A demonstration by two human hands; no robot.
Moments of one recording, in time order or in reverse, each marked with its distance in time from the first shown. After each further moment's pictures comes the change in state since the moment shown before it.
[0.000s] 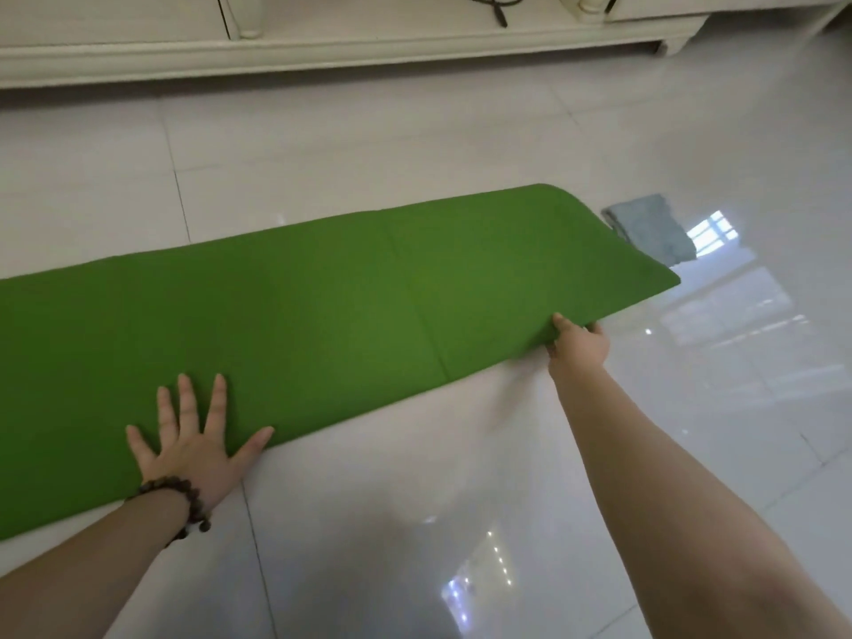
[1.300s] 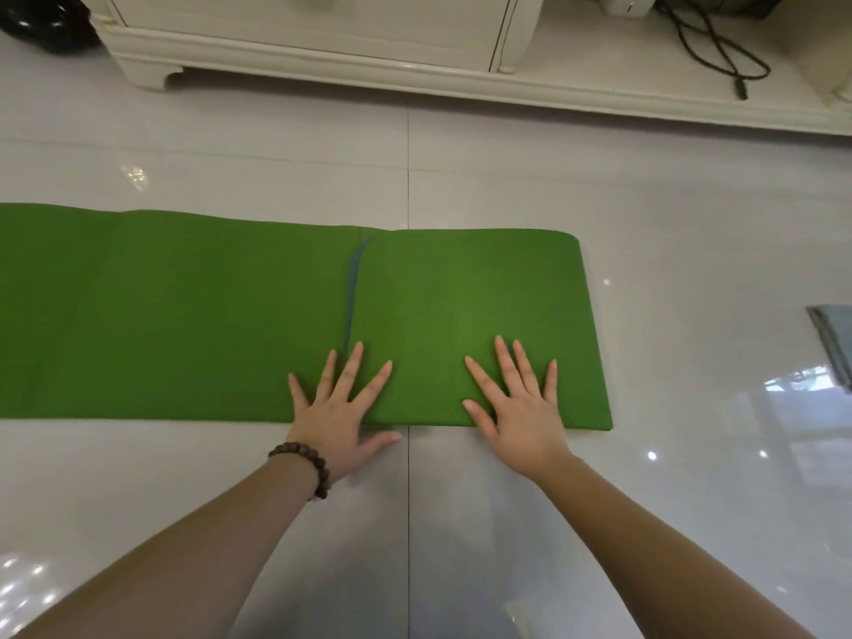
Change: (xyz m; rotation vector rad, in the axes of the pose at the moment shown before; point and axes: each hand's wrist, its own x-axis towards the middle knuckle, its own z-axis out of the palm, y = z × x) left_hand -0.024 -0.070 0.003 -0.070 0.097 0.224; right_hand -0.191 0.127 0.089 -1.620 -0.890 -1.362
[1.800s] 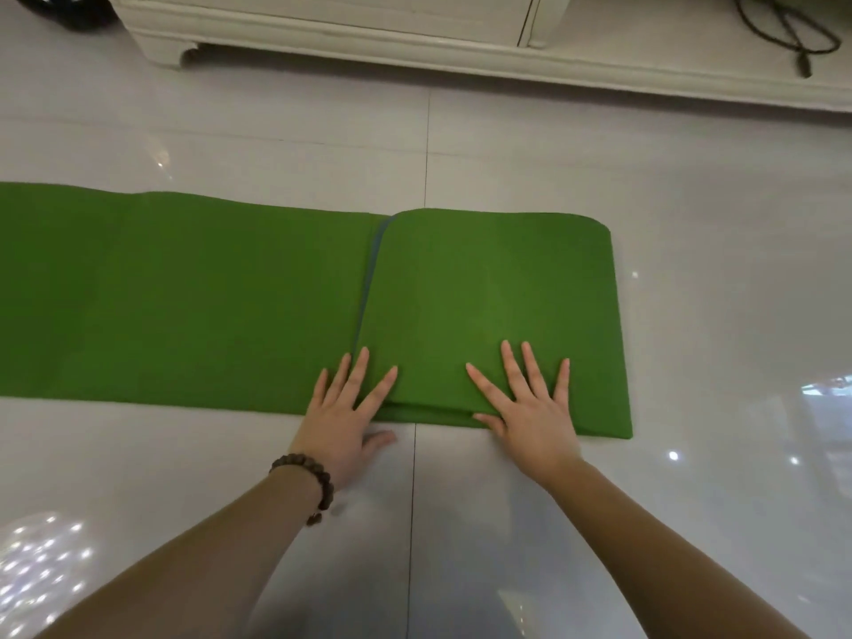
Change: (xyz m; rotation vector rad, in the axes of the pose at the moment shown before) left_hand 0.002 -0.006 0.033 -0.065 0.180 0.054; right_hand 0.011 0.010 0.013 -0.155 -0.011 -0.093
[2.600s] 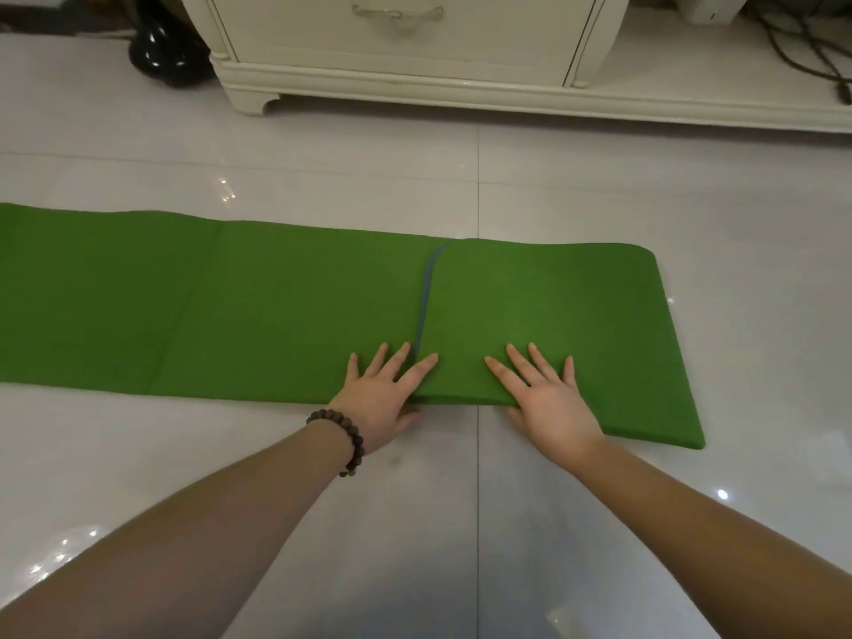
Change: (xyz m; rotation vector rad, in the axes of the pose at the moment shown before) left_hand 0.001 -0.025 -0.082 0.059 -0.267 -0.018; right_hand 0.024 -0.055 -0.060 0.120 -0.130 -0.089
